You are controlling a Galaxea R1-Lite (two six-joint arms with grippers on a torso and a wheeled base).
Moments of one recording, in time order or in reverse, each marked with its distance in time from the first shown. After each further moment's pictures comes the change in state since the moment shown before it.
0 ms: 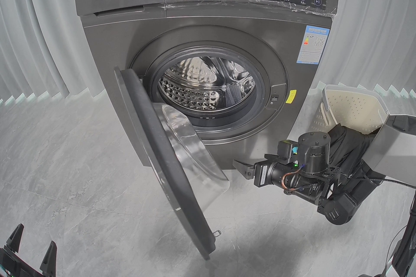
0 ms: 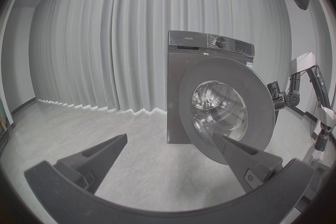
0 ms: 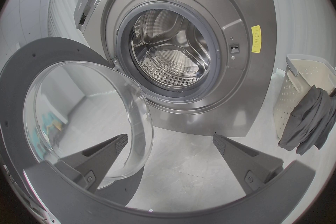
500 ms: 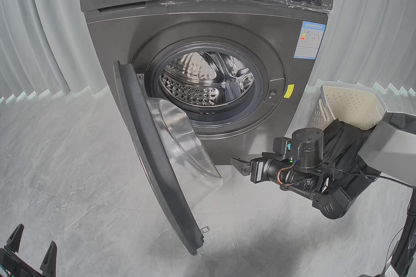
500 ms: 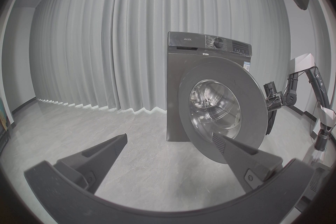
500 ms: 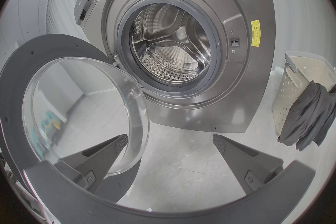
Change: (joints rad) left arm 0.000 0.000 0.000 0.000 -0.001 0.000; right arm -0.006 0.025 -0.076 0.073 0.000 -0.002
